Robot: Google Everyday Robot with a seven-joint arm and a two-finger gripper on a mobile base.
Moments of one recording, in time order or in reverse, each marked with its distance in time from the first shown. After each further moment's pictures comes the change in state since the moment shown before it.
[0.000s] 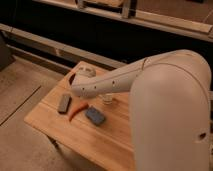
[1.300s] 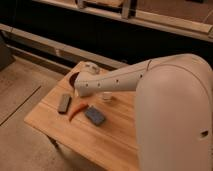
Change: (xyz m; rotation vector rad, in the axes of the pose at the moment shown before) arm -0.023 0.022 0.004 -0.153 -0.063 -0.172
